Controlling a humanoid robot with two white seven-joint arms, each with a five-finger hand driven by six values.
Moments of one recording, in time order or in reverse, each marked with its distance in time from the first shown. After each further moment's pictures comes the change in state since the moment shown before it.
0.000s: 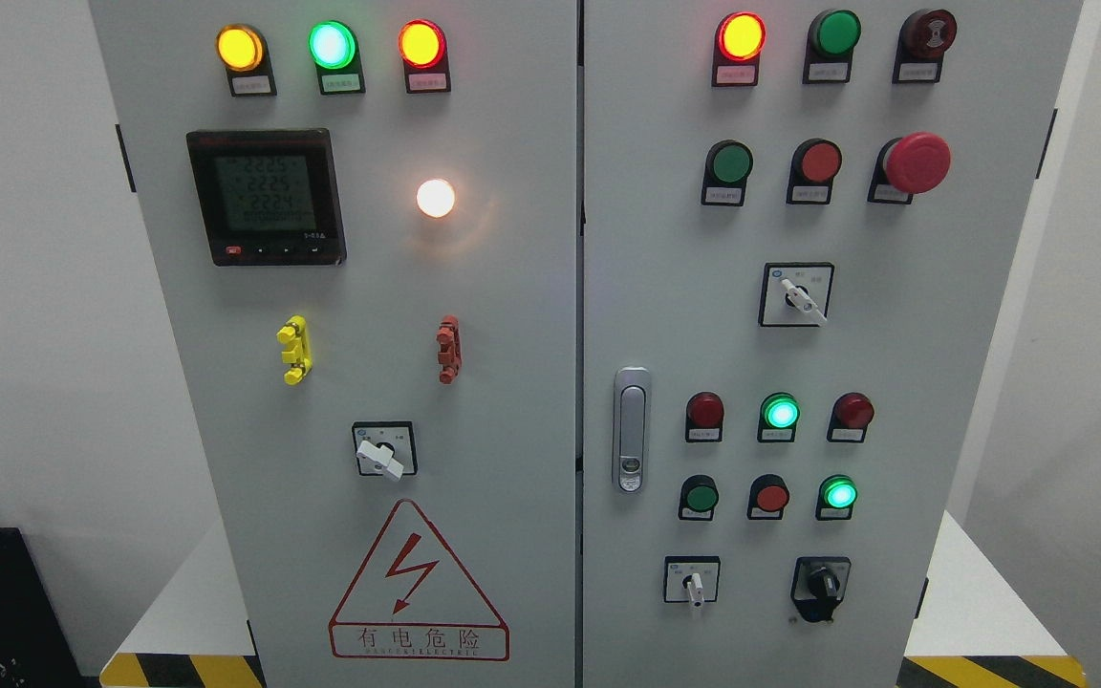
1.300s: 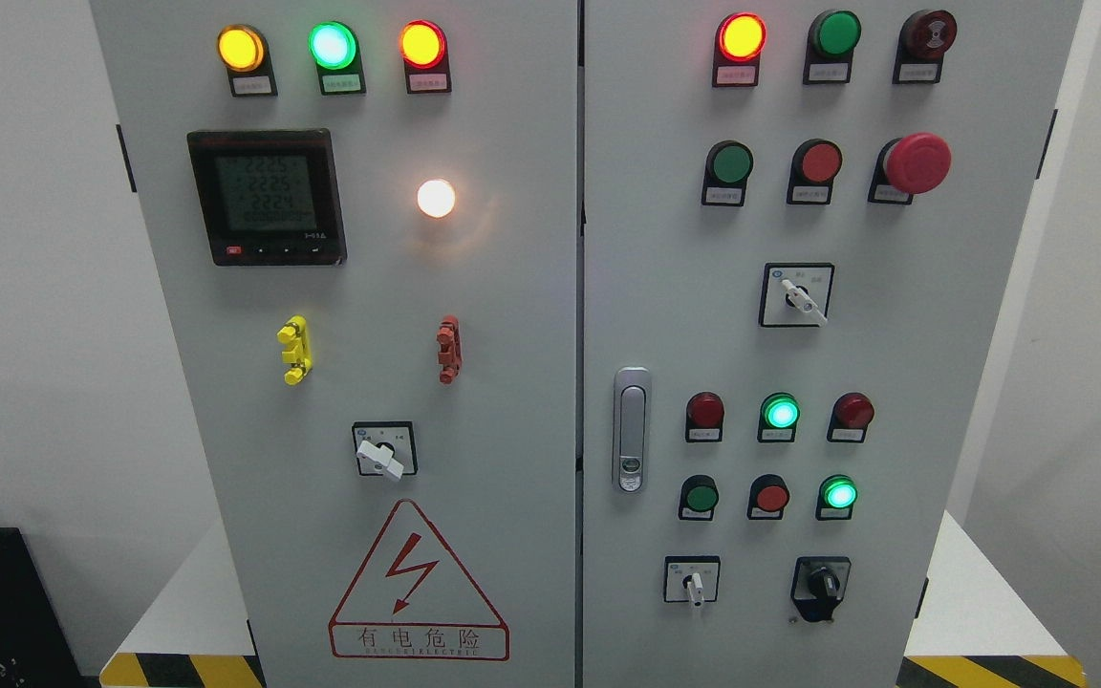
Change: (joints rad) left arm 0.000 0.000 0.000 0.000 0.000 0.001 0.000; right arm 0.309 0.039 -0.026 -0.825 -0.036 -0.051 0.250
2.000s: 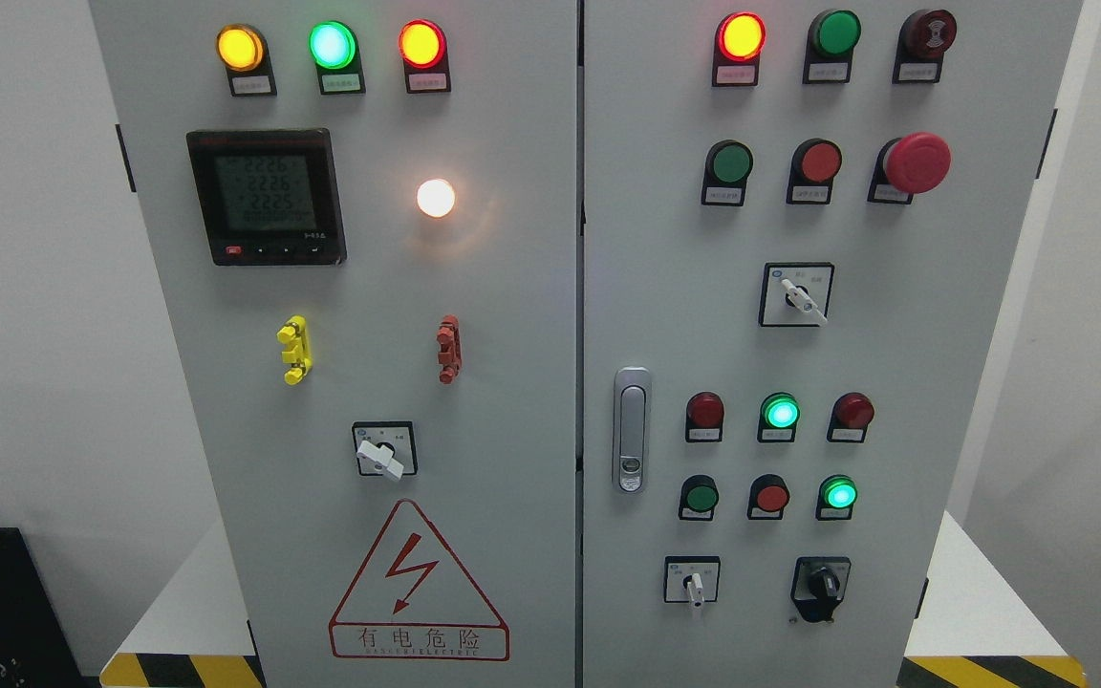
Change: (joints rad) left arm 0.000 0.000 0.000 0.000 0.000 0.000 0.000; right arm 0.026 0.043 -0.046 -0.756 -0.048 0.036 -0.141
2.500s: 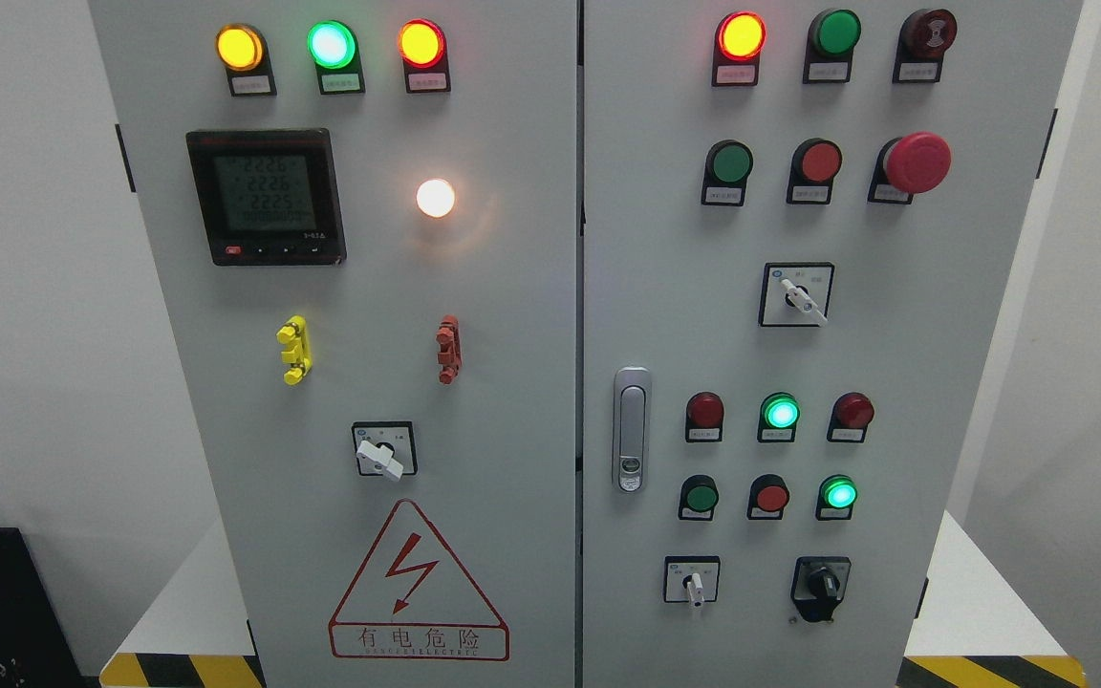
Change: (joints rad) left arm 0.000 0.000 0.000 0.000 0.000 0.000 0.000; right arm -0.124 -0.003 -0.045 -0.249 0.362 0.019 -0.086
